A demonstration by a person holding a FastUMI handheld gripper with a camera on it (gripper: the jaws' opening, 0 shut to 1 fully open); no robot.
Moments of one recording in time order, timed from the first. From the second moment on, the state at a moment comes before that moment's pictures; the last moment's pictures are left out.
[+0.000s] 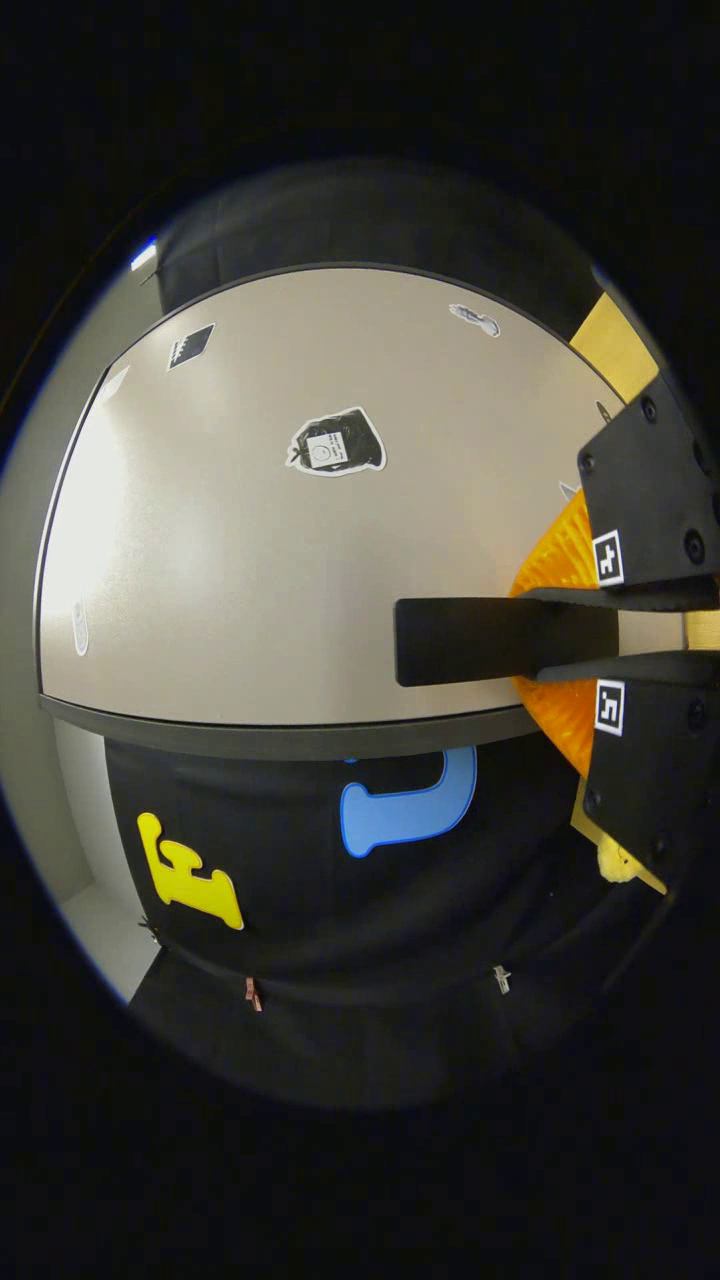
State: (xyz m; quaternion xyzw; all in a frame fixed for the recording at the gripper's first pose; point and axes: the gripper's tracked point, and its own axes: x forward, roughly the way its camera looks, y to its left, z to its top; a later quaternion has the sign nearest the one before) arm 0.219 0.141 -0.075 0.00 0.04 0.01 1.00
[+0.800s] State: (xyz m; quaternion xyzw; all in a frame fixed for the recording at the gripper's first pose) arm 0.104 0.104 -0.057 0.03 0.03 0.08 1.00
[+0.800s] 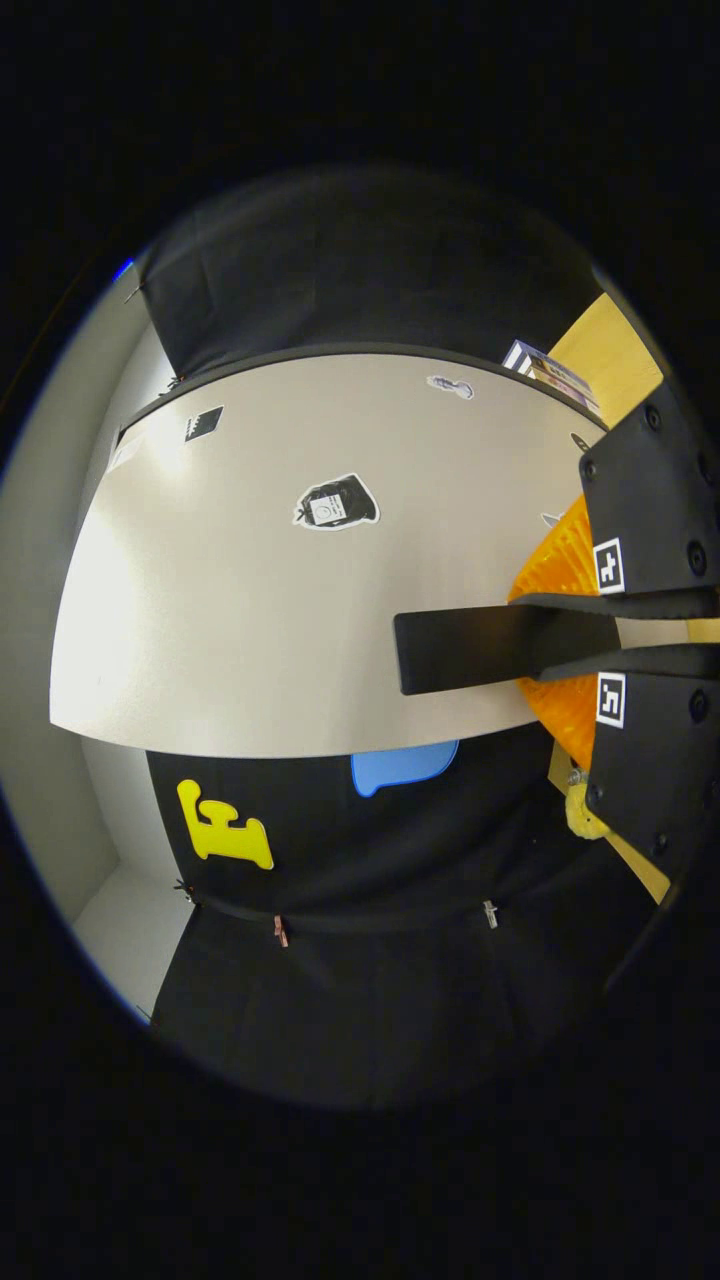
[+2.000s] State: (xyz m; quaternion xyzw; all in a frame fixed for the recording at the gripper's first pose) arm 0.016 -0.011 -0.051 0.02 0.06 0.08 1.00
